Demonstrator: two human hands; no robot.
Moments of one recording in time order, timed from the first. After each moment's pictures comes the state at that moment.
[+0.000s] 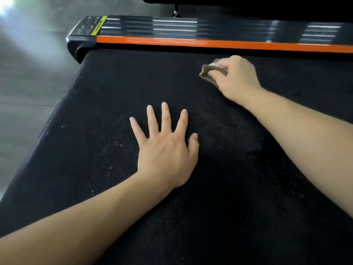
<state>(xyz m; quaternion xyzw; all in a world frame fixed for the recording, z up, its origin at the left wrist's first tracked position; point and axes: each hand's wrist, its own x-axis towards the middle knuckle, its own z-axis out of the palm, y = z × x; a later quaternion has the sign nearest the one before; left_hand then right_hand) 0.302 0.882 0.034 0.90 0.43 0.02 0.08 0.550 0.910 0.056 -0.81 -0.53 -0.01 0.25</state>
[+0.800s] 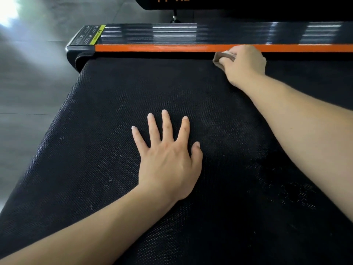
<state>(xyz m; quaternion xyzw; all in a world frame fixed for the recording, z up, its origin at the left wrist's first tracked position) 0.304 0.881 0.034 0.90 0.42 0.04 0.09 0.588 0.943 0.061 -0.88 -0.40 -0.04 0.26</state>
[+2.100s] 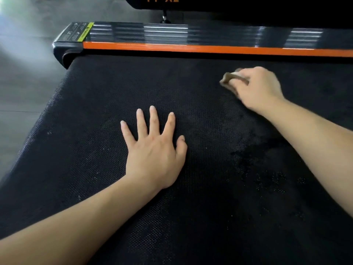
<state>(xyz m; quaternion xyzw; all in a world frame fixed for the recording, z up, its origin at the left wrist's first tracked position) 0.307 0.882 0.035 0.90 0.42 0.02 0.08 0.585 0.843 0.072 -0.86 -0.46 -0.01 0.23</state>
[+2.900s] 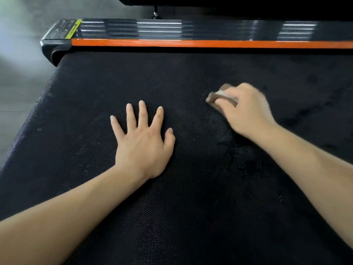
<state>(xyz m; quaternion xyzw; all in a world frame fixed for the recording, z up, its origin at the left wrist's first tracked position) 0.308 0.883 0.034 0.90 0.43 0.01 0.07 0.543 0.786 0.057 -0.83 -0.50 -0.02 0.25</state>
